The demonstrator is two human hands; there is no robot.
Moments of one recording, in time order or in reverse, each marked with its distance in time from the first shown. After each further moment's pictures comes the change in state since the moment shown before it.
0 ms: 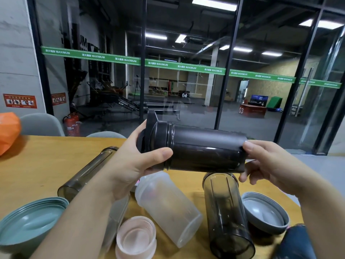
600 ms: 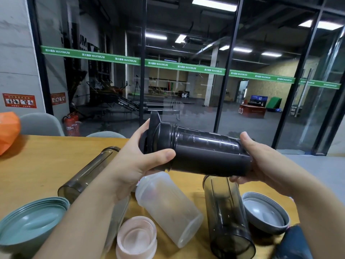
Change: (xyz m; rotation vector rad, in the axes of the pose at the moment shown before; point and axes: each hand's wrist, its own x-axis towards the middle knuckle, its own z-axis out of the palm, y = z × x) left_hand 0.002 -0.002 0.000 0.019 0.001 -0.013; right_hand 0.006 0.003 0.008 -0.019 0.047 0.185
